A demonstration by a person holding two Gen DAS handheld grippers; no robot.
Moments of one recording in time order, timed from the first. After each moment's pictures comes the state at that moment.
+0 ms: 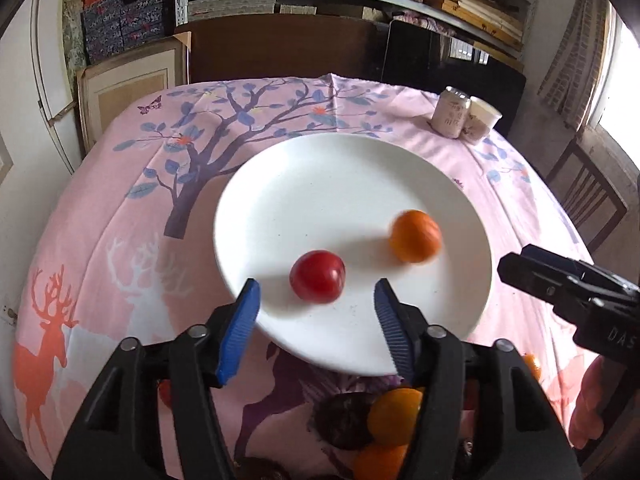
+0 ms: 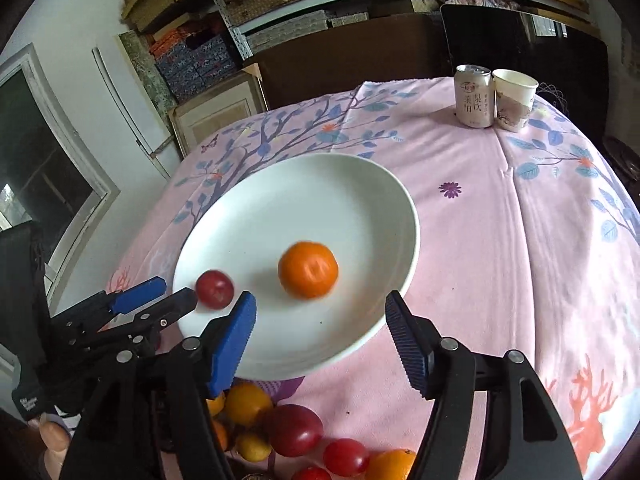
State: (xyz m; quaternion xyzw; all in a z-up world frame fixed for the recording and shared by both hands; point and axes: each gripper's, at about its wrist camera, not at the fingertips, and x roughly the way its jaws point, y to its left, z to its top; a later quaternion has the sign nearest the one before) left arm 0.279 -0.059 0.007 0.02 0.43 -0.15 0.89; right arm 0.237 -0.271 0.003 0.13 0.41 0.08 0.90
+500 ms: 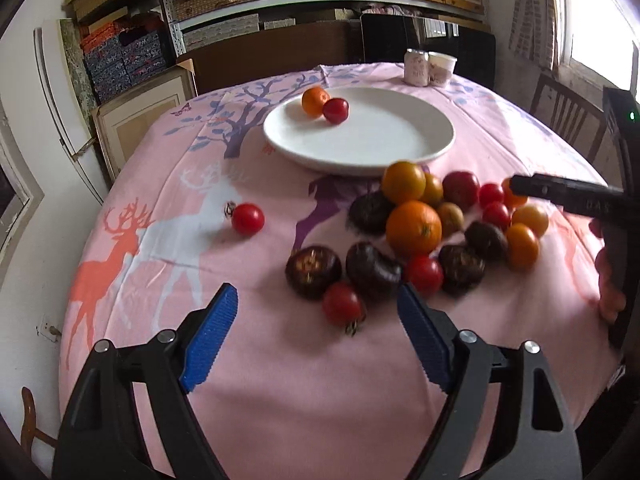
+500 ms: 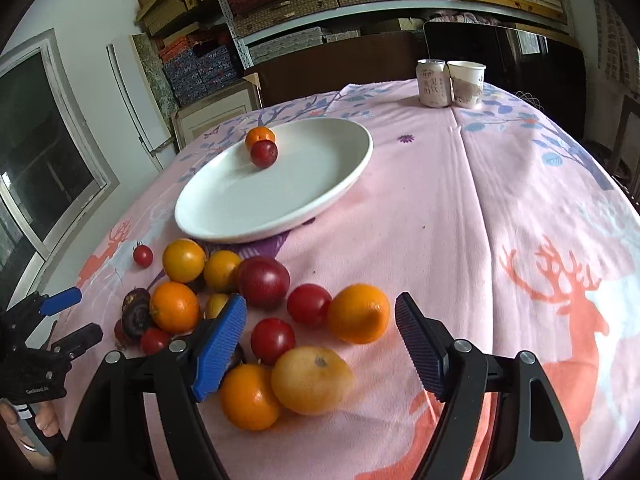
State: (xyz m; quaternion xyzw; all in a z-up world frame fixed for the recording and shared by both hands) left arm 0.116 0.001 -0.017 0.13 0.40 -0.15 0.90; right arm 0.126 -0.284 -0.039 0.11 0.38 0.06 0.92
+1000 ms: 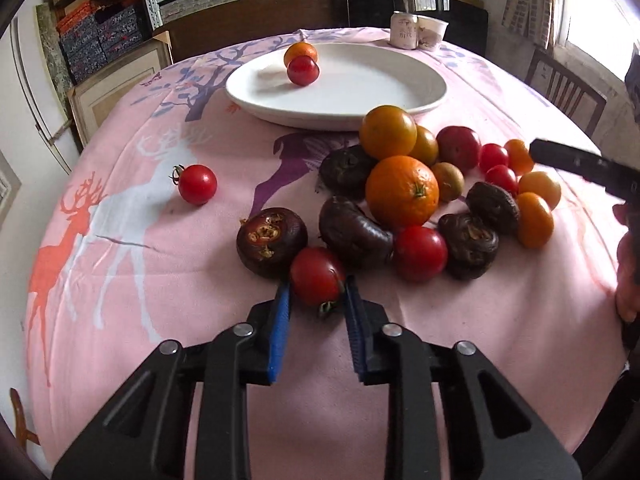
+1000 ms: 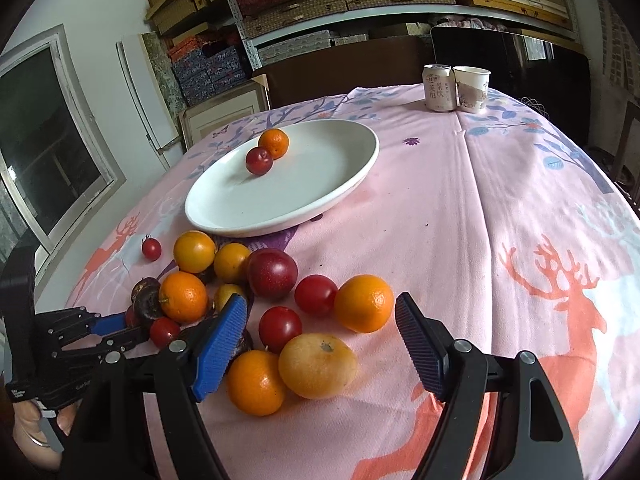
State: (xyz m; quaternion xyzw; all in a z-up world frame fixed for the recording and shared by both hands) left arm 0.133 -0.017 -0.051 0.12 0.44 -0.18 0.87; right arm 0.117 -0.278 -0.038 0.10 0.38 0.07 0.92
